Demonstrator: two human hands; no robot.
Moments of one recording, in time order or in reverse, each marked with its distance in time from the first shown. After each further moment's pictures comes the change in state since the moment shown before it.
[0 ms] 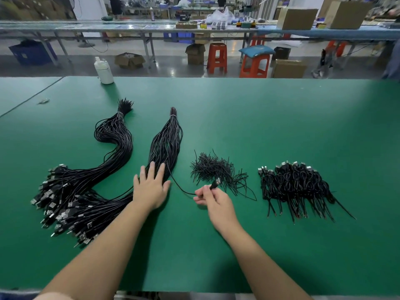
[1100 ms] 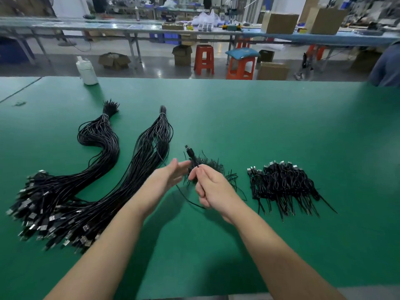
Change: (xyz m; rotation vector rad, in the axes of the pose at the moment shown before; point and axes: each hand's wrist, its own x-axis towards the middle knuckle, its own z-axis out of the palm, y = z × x) left_hand -0.041 0.059 -0.083 -1.428 -0.364 0.238; right_hand -0.005 -0.086 -0.027 -0.003 -0.188 0.002
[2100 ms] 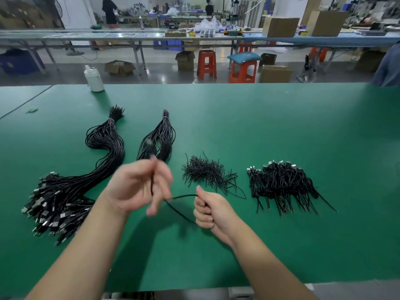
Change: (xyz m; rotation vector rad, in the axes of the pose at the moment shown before) left_hand -0.047 0.068 -0.017 -0.750 -0.694 -0.067; right_hand -0.028 0.045 0.005 0.554 -0.193 0.179
